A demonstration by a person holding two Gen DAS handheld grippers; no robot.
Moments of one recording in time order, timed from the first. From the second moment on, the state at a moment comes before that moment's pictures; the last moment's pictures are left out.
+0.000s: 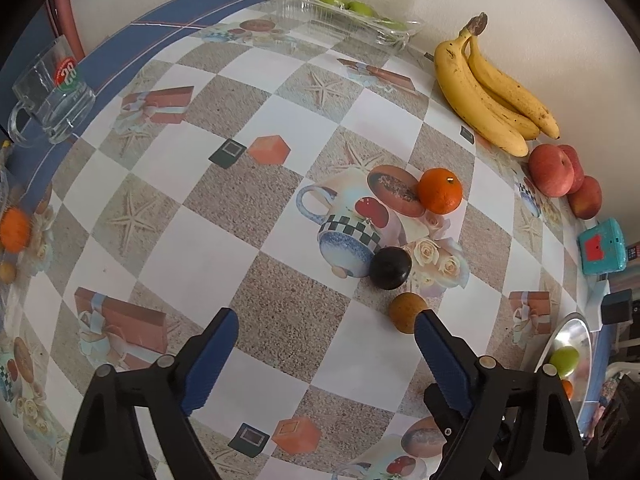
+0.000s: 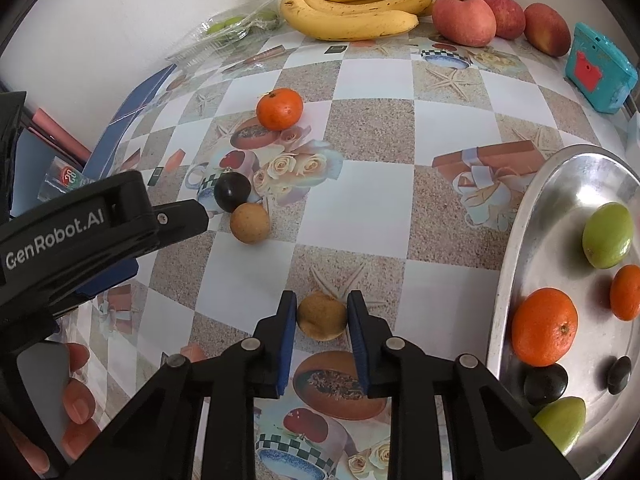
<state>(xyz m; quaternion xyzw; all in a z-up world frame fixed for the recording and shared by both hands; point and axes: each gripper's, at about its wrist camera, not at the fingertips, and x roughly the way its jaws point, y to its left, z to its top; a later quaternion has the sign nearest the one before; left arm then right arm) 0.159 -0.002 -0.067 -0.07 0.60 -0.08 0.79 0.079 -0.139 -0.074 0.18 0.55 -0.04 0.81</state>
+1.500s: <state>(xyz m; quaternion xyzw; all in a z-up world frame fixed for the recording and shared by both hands) 0.157 -0.041 -0.066 -0.09 0.57 -0.17 0.80 0.062 -0.173 -0.036 0.23 0.51 -0.05 0.83</state>
